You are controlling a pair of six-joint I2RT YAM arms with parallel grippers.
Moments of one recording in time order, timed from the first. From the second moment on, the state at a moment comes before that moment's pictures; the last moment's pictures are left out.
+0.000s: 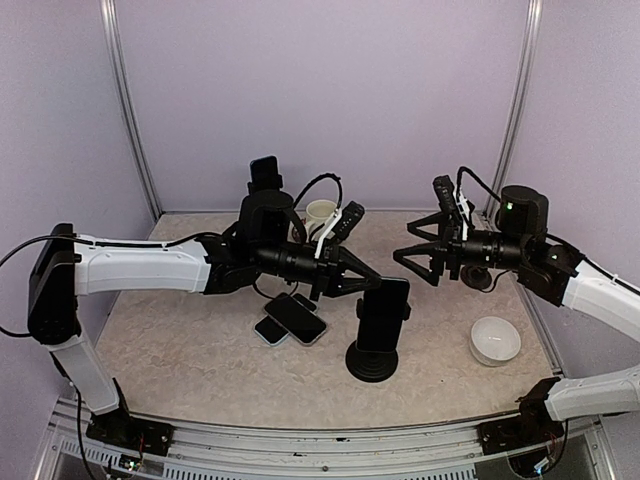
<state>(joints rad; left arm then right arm) -0.95 1.73 1.25 0.26 0.76 -0.15 0.56 1.05 0.84 0.00 -0.59 0.01</state>
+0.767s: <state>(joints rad) -0.95 1.67 1.25 0.21 0.70 -0.14 0.56 1.04 0.83 0.01 -0.55 0.01</state>
